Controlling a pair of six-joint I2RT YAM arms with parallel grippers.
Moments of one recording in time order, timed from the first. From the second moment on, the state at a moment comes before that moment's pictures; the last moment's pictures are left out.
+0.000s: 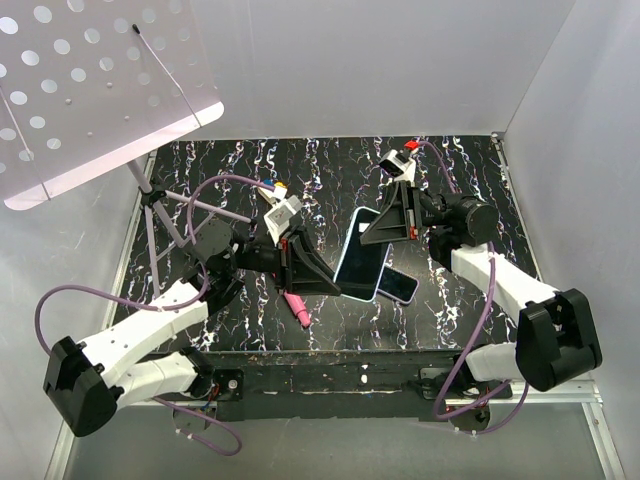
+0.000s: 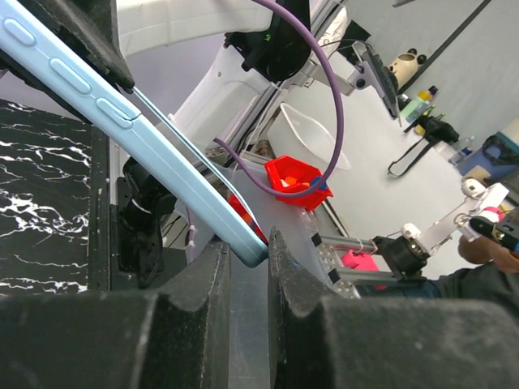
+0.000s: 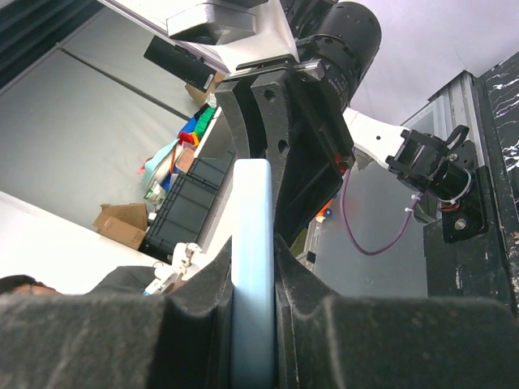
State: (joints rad) left arm -0.76 1.05 0.78 0.66 1.04 -0.89; right arm 0.43 1.34 0.85 1.39 -1.29 1.97
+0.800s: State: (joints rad) left arm -0.79 1.01 0.93 0.10 1.04 -0.28; right arm 0.45 1.34 0.84 1.30 -1.28 1.88
